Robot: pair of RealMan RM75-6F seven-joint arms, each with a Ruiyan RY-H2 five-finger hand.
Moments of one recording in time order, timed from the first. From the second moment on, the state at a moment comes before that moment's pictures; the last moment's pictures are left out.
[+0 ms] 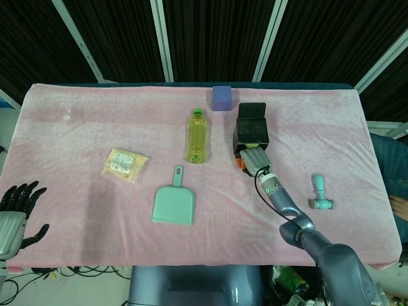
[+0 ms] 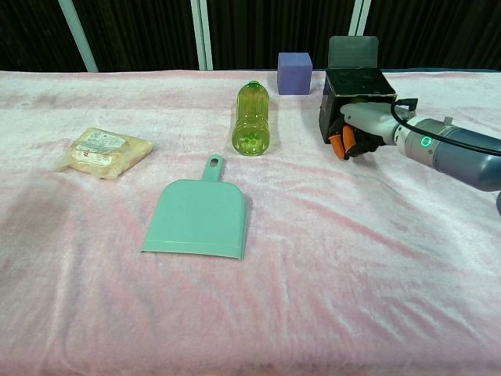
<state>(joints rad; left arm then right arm) -0.07 -1.09 0.01 -1.68 1.56 1.49 0.11 0.90 -1.93 0.16 -0.52 -1.41 0.76 0.29</state>
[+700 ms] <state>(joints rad) -0.06 -1.09 0.01 -1.69 1.56 1.49 0.11 0.79 -1.72 0.17 -0.94 -1.32 0.80 0.03</state>
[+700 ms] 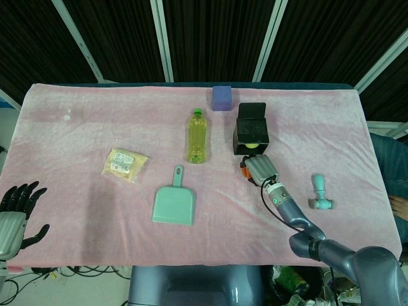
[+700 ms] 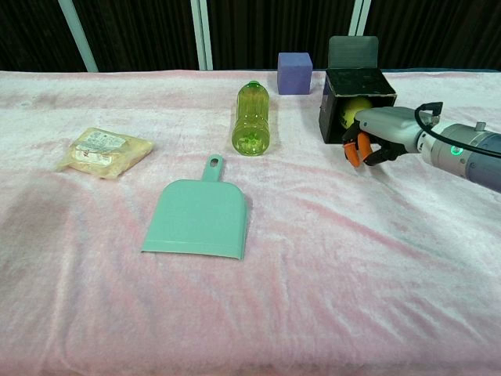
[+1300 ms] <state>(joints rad) -0.06 -1.08 0.01 -1.69 1.57 1.51 0.11 0.54 -1.18 0.10 -1.70 -1.31 1.07 -0.14</state>
